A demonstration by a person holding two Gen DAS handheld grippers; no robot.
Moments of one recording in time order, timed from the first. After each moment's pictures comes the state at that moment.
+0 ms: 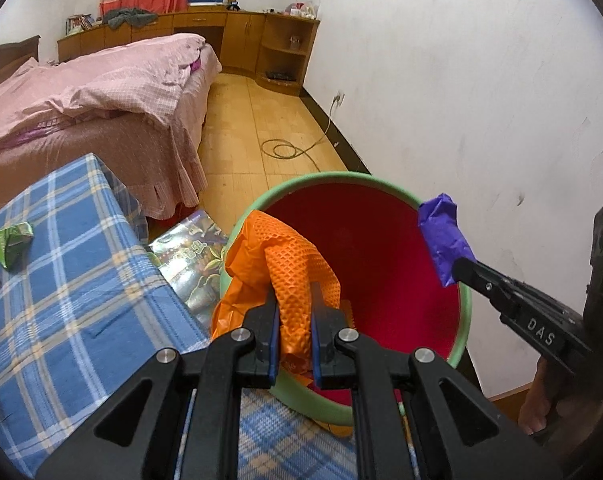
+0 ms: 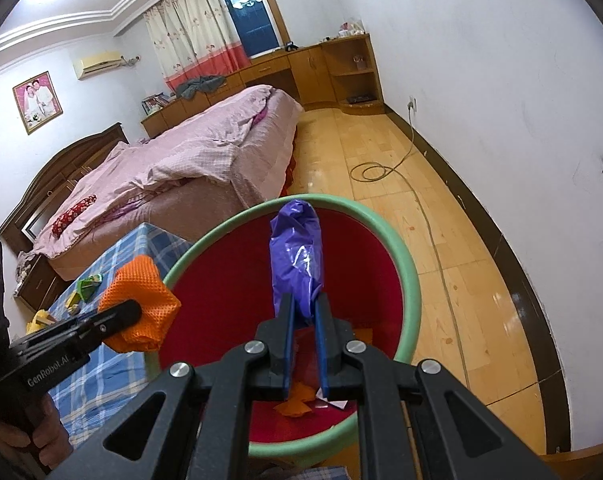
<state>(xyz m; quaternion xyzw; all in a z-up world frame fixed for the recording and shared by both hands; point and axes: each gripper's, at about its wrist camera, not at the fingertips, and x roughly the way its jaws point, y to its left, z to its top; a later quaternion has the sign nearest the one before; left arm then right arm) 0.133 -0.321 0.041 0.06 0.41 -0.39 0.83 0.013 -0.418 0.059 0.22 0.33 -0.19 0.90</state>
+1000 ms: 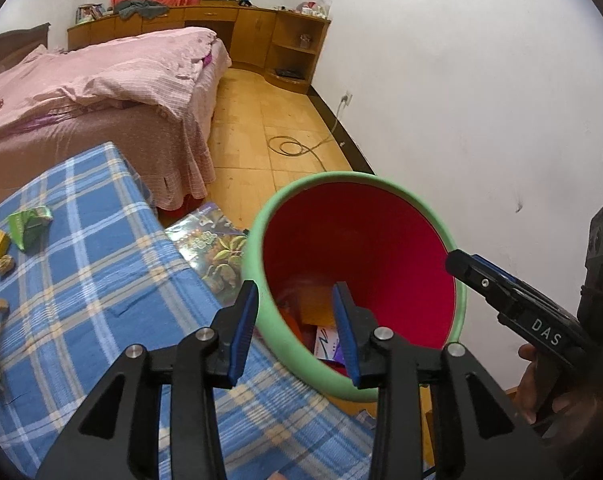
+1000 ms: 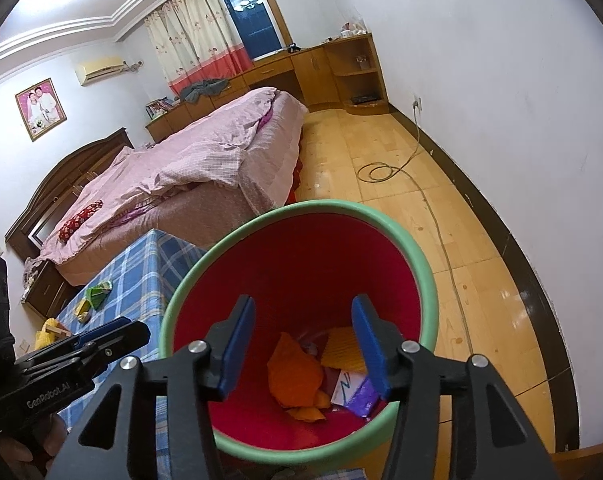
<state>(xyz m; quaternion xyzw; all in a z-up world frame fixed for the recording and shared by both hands) 0.129 -0.290 0.055 0.04 0.42 -0.37 0.83 0.012 -0.408 0.071 0.23 0.32 -0.17 0.90</state>
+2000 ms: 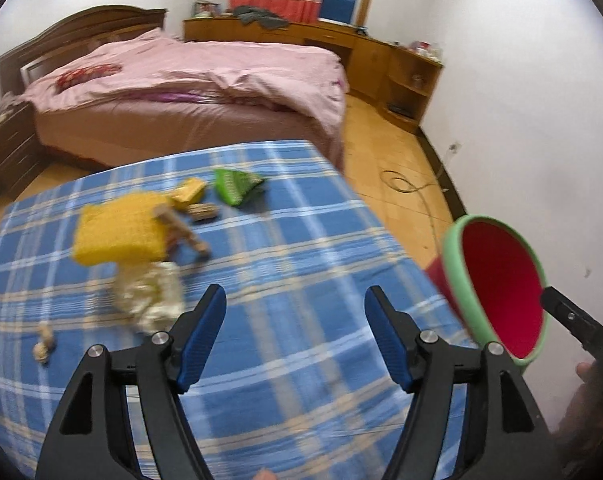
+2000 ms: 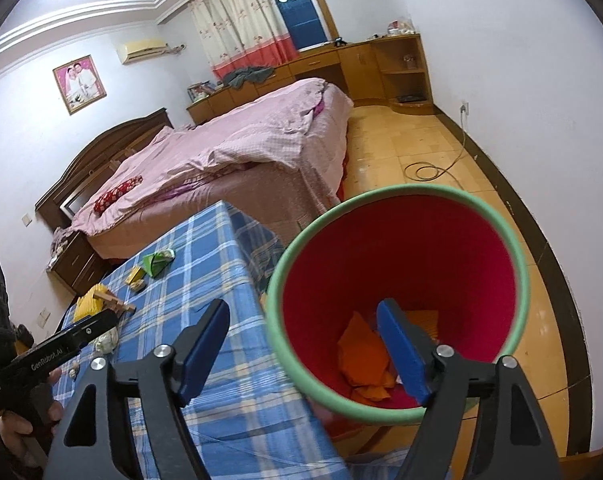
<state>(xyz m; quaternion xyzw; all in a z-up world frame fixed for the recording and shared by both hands) 0.154 -0.111 0.055 -0.02 0.40 -0.18 0.90 0.038 -0.317 0.082 0.20 0.33 -0.10 0.92</state>
